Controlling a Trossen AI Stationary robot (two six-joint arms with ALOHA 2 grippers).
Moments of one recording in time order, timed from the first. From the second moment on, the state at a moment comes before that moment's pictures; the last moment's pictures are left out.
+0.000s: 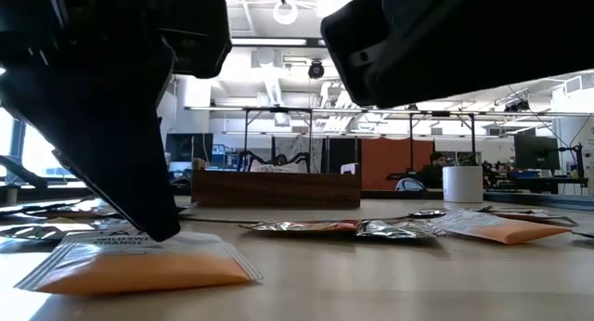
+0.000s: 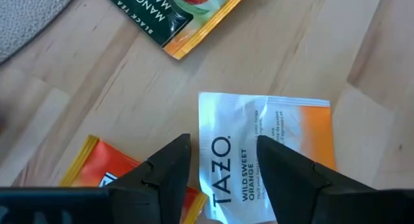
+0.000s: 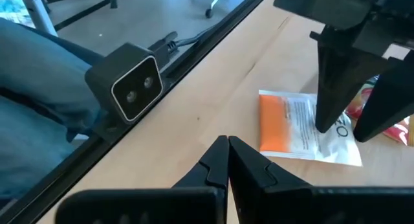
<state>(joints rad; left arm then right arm) -0.63 1.96 1.20 -0.35 -0.32 -1.11 0.56 1.95 1.04 0.35 -0.01 -0.04</state>
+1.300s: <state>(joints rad) -0.41 1.90 1.31 -0.52 -0.42 -0.80 0.56 1.71 1.04 -0.13 0.17 0.00</state>
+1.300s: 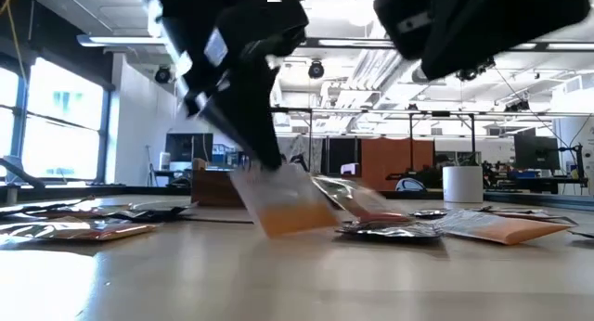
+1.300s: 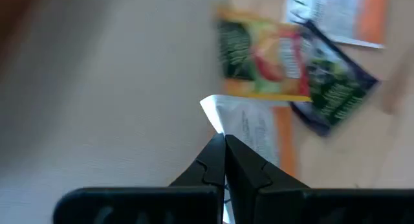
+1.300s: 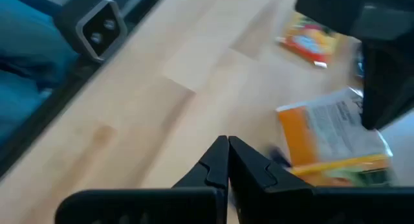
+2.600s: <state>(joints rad) 0.05 2.08 1.70 -1.03 -0.59 -0.23 0.60 1.64 1.04 -0.31 0.15 0.07</state>
